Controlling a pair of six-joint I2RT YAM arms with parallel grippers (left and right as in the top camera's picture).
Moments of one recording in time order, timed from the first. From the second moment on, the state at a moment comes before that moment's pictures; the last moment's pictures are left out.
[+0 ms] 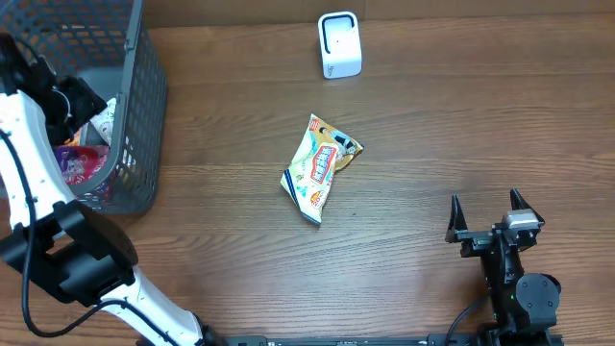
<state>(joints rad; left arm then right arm) 0.54 2.03 1.99 -1.15 0.15 -0.19 0.07 0.01 0.02 -0.03 -0.01 -0.01</state>
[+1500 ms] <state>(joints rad) 0.51 2.01 1.55 -0.82 0.09 -0.23 0.07 0.01 0.02 -0.03 -0.01 -0.01</state>
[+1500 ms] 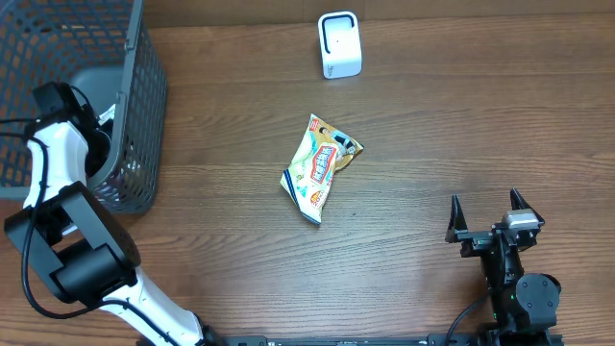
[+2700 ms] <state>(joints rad) 0.16 1.41 1.92 -1.20 0.53 -0.16 0.07 0.01 0.02 -0.03 -0.01 -0.01</state>
